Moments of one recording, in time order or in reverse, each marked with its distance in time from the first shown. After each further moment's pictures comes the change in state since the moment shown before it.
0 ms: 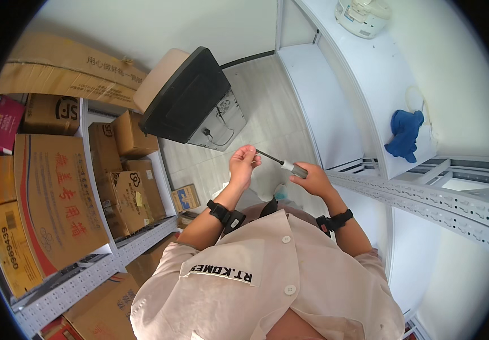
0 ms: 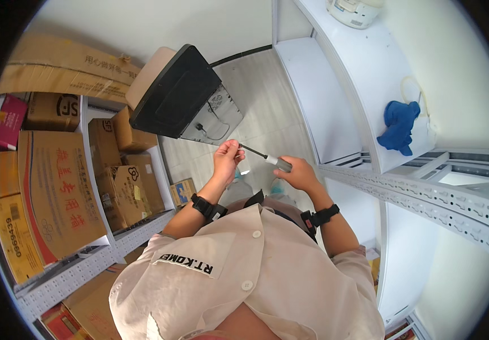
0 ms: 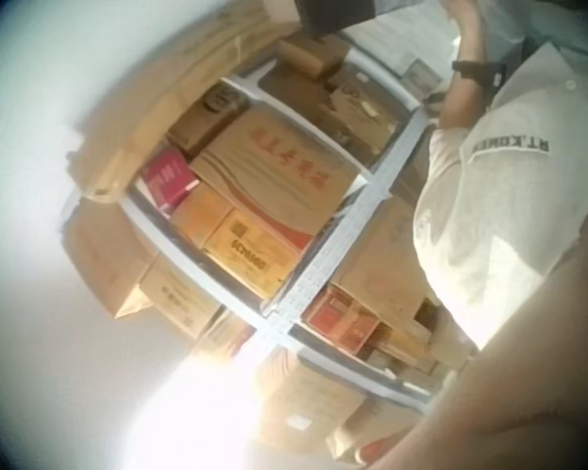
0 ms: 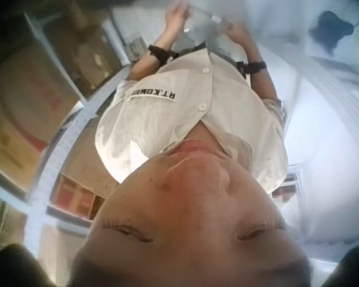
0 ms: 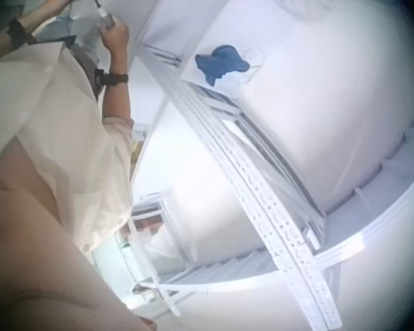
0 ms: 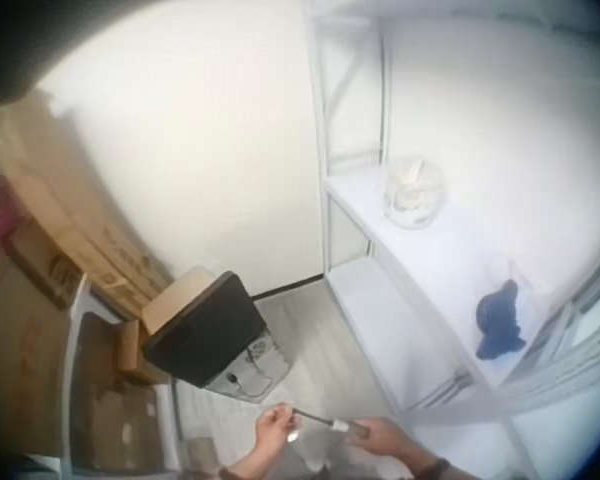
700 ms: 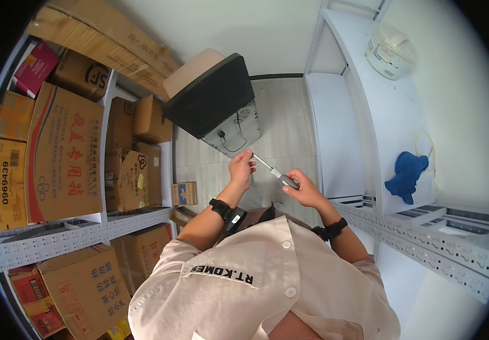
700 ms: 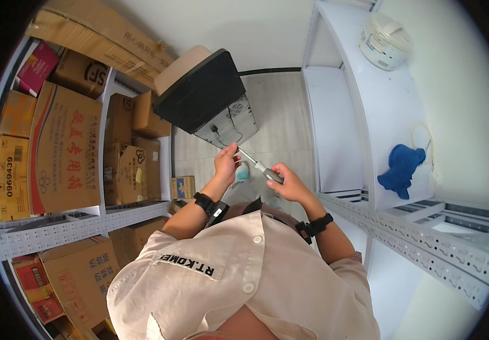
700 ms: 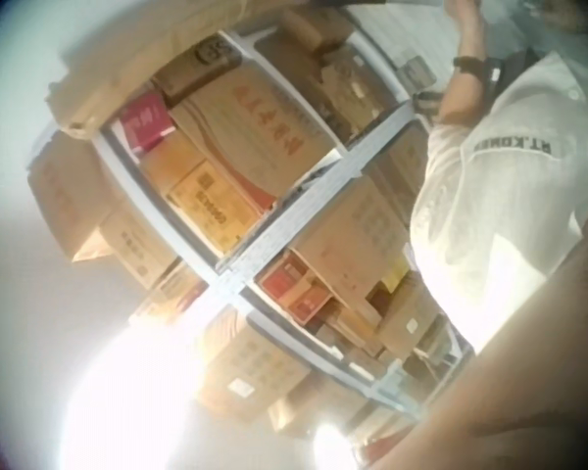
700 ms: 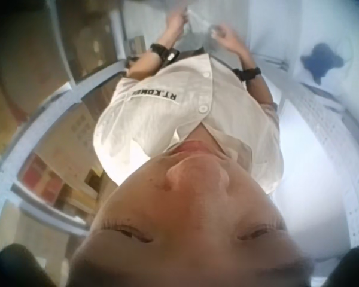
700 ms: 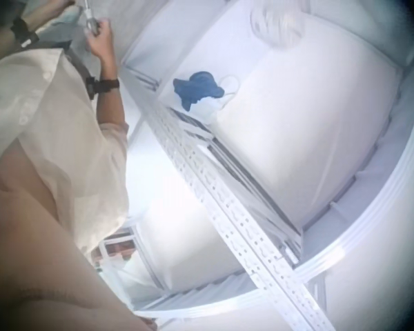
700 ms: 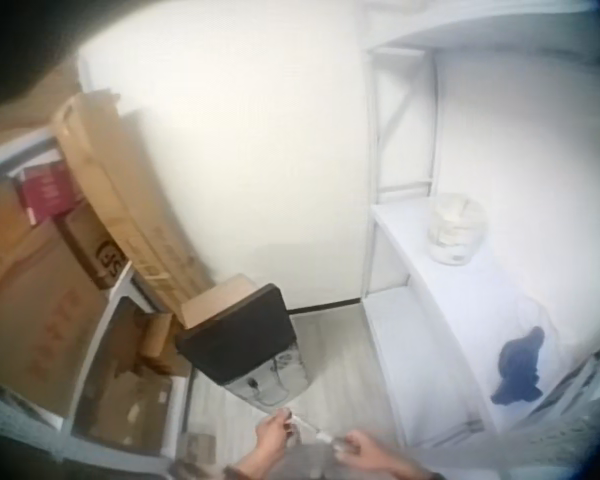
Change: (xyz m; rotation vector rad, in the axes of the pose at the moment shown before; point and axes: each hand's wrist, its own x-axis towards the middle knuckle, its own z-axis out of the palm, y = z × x) left_hand -0.001 0.010 0.004 -0.018 0.380 0.032; right_hand 0.032 -0.002 0.004 0.355 -0.355 -0.086
